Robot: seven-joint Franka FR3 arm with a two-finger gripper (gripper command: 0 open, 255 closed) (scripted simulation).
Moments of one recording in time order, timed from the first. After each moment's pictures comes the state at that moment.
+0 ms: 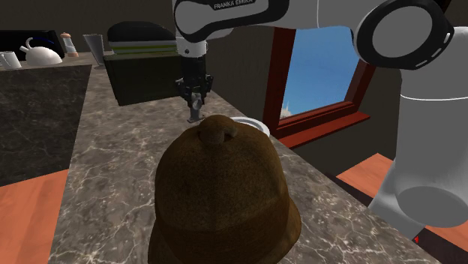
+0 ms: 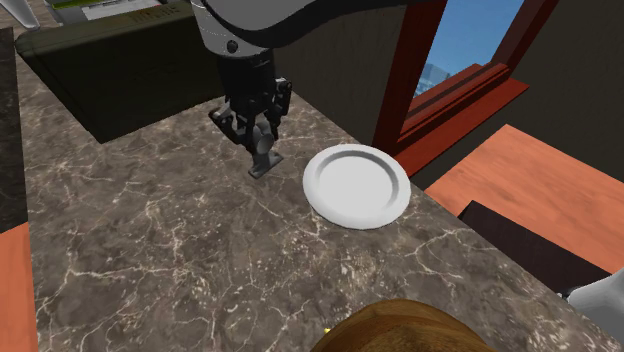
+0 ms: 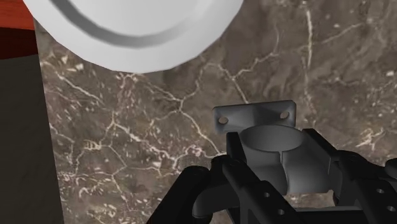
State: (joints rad) arm 0.17 0.34 0.21 -1.42 -0.07 1.75 0.43
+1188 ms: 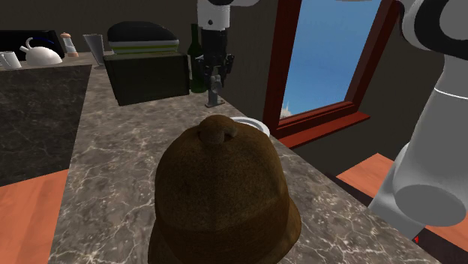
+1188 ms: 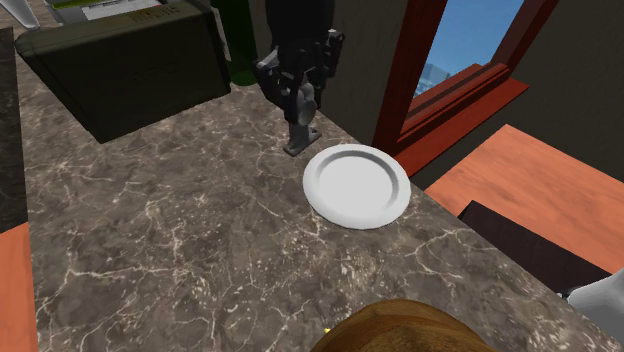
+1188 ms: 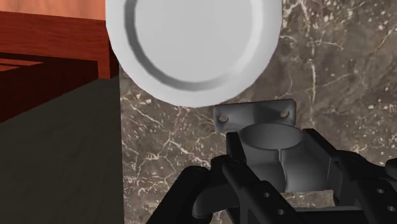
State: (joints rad) arm 0.12 0.09 0.20 -1.55 -0.02 1.65 0.37
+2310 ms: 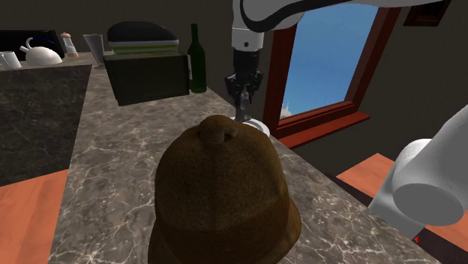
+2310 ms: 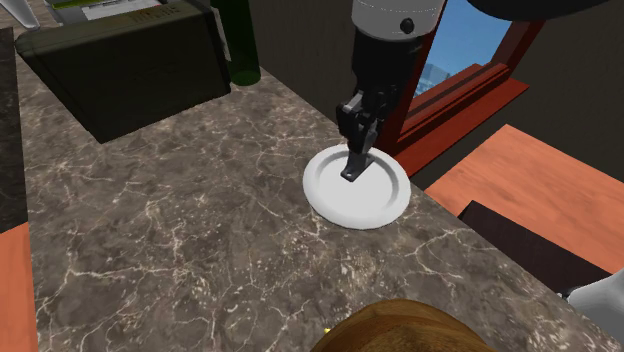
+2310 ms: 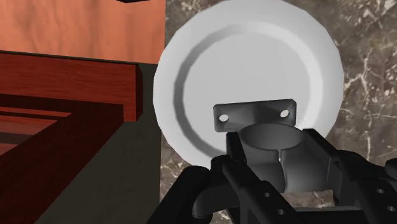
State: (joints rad) arm 0.09 -0.23 0.15 -2.03 0.03 1.82 0.28
